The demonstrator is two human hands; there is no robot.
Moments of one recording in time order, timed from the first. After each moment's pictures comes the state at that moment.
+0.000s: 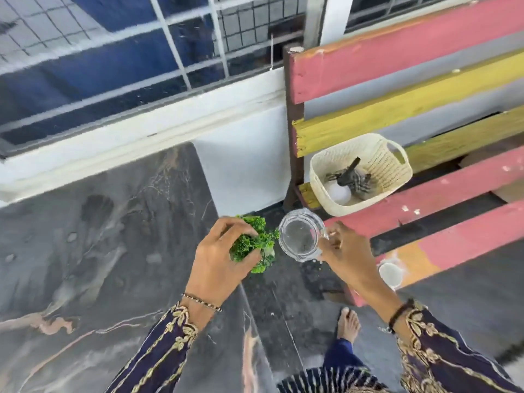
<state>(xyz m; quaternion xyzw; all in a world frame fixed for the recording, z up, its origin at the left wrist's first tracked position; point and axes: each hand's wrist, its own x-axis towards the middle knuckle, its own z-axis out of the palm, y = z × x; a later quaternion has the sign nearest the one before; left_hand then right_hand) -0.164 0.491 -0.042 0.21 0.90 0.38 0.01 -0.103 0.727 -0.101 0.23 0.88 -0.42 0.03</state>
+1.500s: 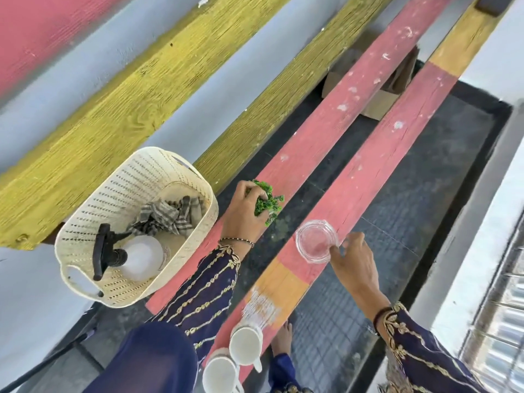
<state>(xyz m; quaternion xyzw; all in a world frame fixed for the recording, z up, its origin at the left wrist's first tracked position) -0.224 1.029 -0.293 0.40 0.85 0.28 0.18 -0.005 1.113 -0.305 0.61 0.71 -0.34 0.08</state>
